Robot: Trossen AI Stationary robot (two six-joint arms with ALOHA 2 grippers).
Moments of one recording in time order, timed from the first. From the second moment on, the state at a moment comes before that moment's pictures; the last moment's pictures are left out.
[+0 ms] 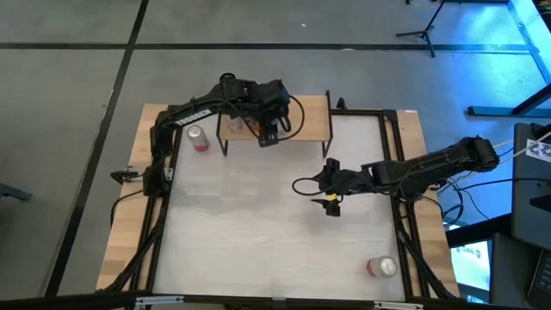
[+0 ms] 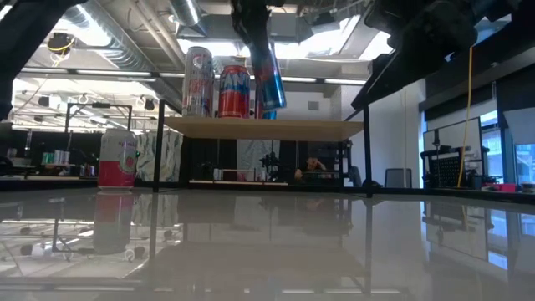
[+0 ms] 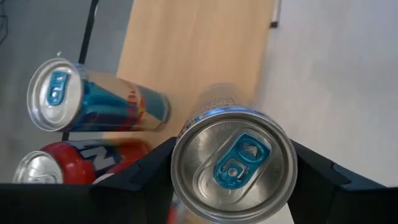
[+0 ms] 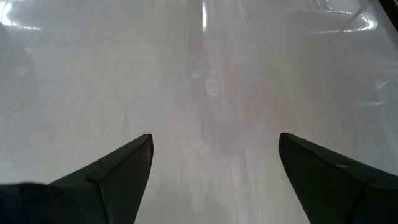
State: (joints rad) left arm 0.27 1.99 2.33 -1.41 -0.27 0.13; right arm 0.19 1.24 0.77 -0.29 0.20 0.09
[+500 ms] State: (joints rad) left arm 0.33 1.99 2.31 -1.43 -0.20 0.14; right arm 0.19 1.24 0.77 -0.29 0.20 0.09
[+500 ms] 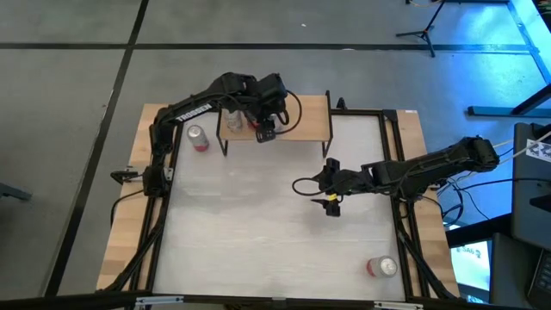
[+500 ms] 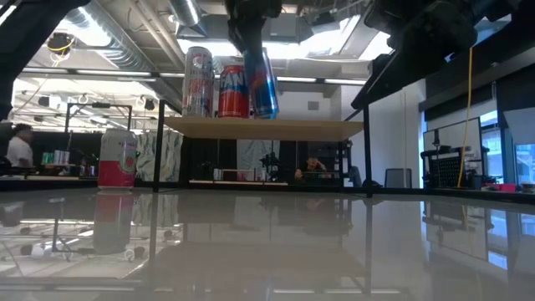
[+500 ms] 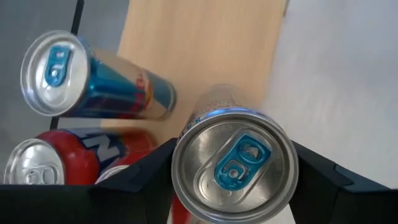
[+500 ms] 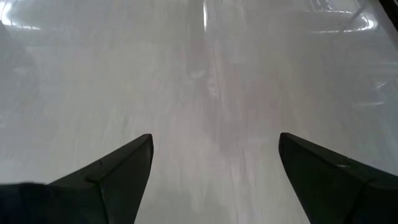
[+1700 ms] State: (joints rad) left arm 0.35 1.99 2.28 -1.39 -0.23 0.19; right arm 0.19 1.24 0.77 -0.29 0.20 0.08
